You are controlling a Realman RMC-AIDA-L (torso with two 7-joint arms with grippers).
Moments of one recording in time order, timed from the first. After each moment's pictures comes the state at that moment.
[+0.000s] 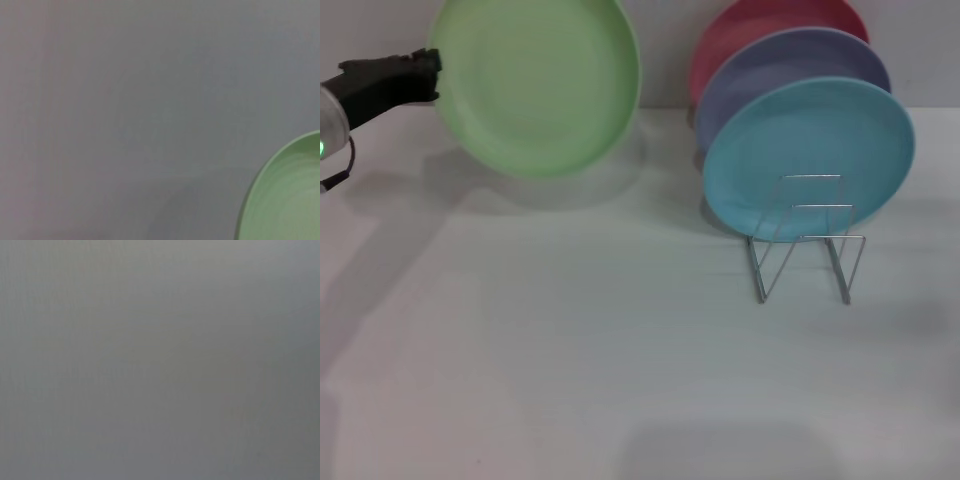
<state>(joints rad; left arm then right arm) -0.42 -2.06 1.27 1.06 -1.40 -0.53 1.17 0.56 2.07 0.32 -0.05 -1.20 -1.36 0.32</state>
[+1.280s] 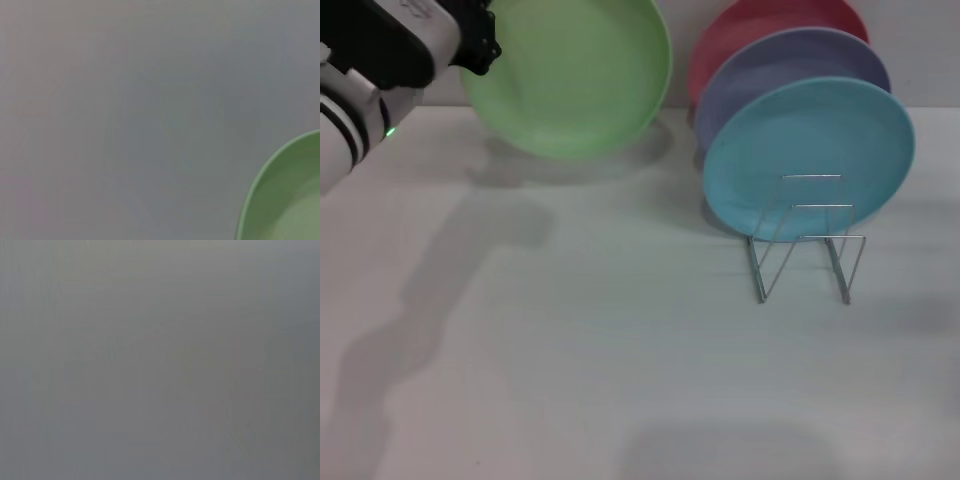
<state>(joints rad) -0.37 -2.07 1.67 1.25 -1.36 -0.07 1.73 0.56 2.07 0.32 -0.05 -1.20 -1.30 0.32</state>
